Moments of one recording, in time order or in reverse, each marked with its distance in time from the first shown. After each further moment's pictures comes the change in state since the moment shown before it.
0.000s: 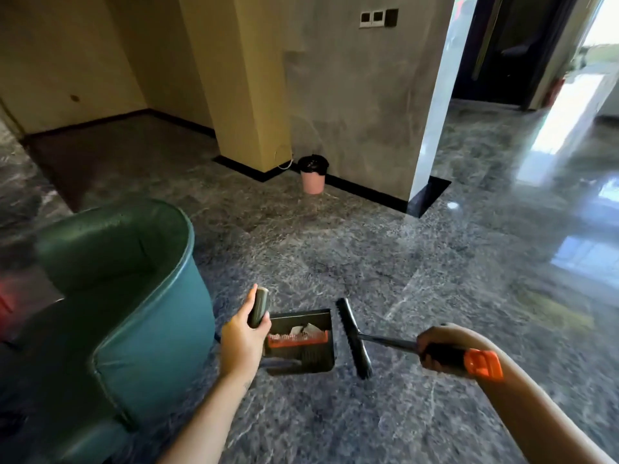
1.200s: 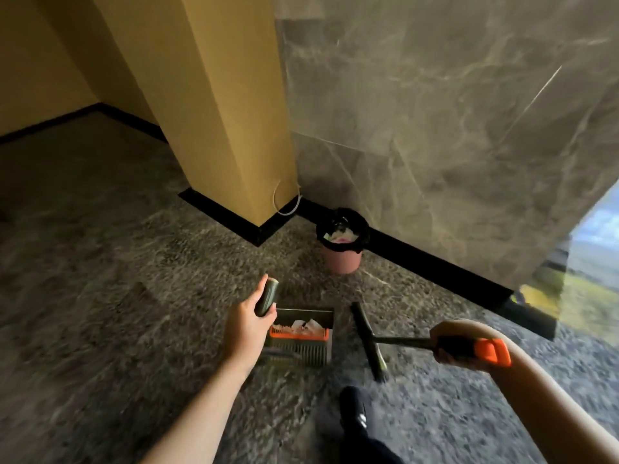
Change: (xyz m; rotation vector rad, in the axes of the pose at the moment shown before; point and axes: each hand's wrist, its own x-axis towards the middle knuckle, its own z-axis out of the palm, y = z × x) left_hand 1.264 0.000 0.401 0.067 -0.182 0.042; right_hand 0.809 -1.015 -0.113 -0.052 0.049 0.127
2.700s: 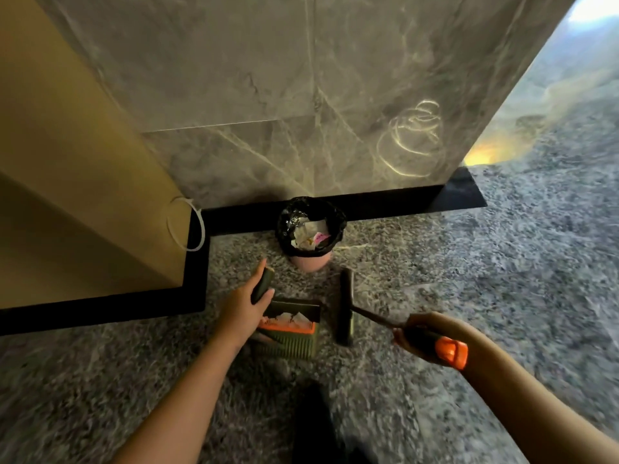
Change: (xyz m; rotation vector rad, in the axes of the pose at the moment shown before) left_hand 0.616 -0.132 0.022 0.168 -1.006 0.246; right_hand 0.229 -0.357 0.246 1.336 0.201 0.258
